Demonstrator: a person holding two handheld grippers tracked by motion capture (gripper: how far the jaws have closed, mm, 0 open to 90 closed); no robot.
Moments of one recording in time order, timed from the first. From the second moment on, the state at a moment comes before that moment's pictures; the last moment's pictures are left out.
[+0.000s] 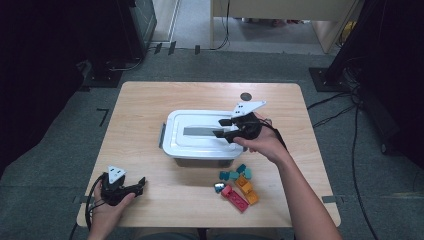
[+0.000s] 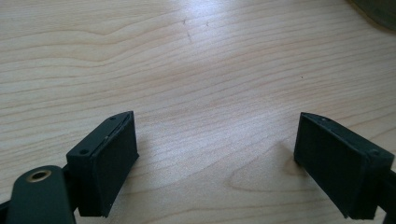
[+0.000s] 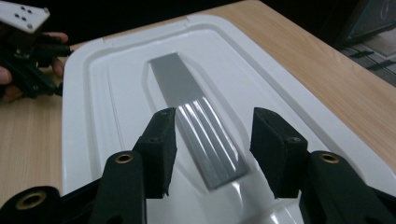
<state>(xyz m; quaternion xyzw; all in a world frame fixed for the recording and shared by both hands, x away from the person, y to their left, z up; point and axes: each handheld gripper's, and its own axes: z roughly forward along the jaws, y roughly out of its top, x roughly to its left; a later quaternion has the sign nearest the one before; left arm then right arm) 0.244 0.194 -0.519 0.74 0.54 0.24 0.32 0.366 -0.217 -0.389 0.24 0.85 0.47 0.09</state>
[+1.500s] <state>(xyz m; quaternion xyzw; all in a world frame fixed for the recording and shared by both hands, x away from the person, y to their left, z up) 0.256 0.122 -0.445 0.75 0.44 0.21 0.46 0.397 -0.167 -0.391 0.15 0.89 0.43 0.05</state>
